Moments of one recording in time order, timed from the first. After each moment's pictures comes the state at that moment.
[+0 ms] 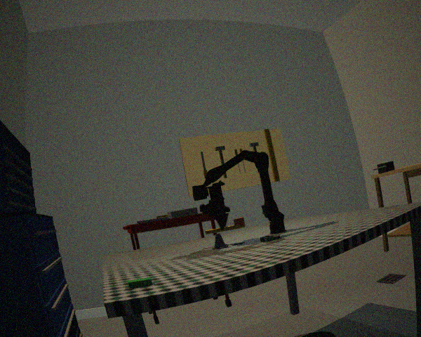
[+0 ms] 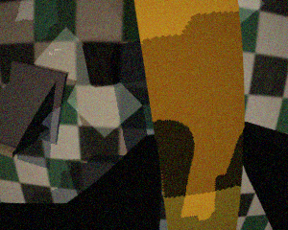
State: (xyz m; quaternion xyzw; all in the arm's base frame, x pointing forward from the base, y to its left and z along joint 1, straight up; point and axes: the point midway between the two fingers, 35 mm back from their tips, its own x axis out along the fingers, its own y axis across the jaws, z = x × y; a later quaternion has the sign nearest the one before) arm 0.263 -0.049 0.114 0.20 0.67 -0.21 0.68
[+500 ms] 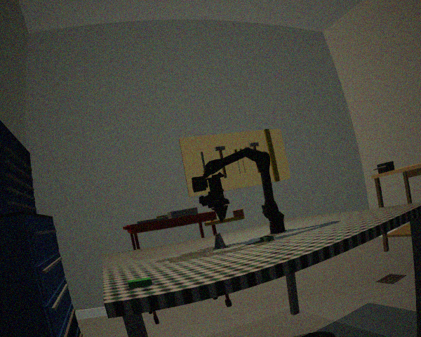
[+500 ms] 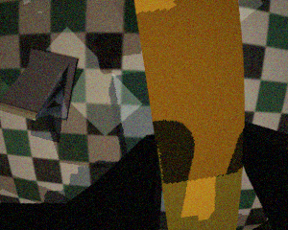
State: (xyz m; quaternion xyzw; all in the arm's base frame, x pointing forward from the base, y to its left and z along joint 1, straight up) arm 0.258 -0.048 0.153 0.20 0.67 -0.21 0.68
